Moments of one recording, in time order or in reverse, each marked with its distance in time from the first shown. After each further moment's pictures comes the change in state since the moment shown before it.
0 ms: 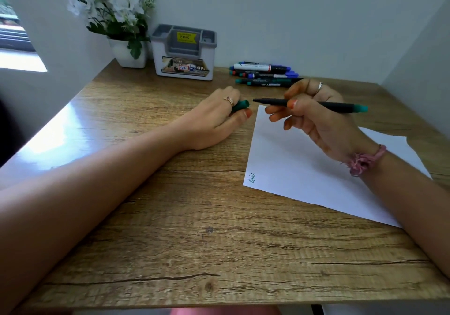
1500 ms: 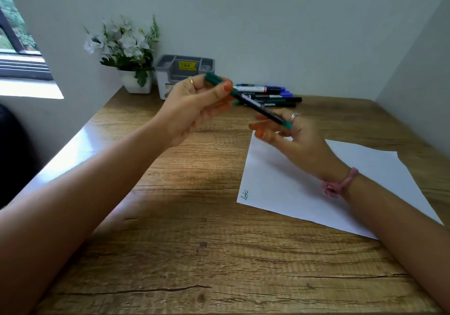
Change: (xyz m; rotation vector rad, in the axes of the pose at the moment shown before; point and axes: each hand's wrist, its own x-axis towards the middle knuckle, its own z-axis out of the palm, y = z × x) left_hand 0.008 0.019 -0.046 -1.250 0.264 -0.271; right_hand 0.002 0.012 0.003 -0.444 0.004 -0.142
